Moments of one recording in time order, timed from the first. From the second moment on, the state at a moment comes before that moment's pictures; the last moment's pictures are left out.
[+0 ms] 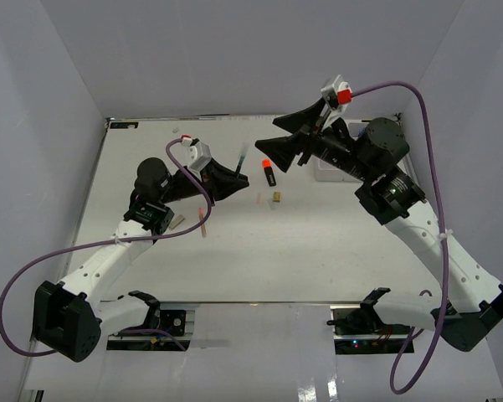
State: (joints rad) left arm -0.44 1.13 0.85 0.48 0.88 -0.20; right arm 0.68 1.15 1.39 0.00 -0.41 0.23
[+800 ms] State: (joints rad) left arm -0.44 1.12 0.84 0.34 0.86 -0.15; right arm 0.71 1.35 1.47 -0.11 -0.47 0.21
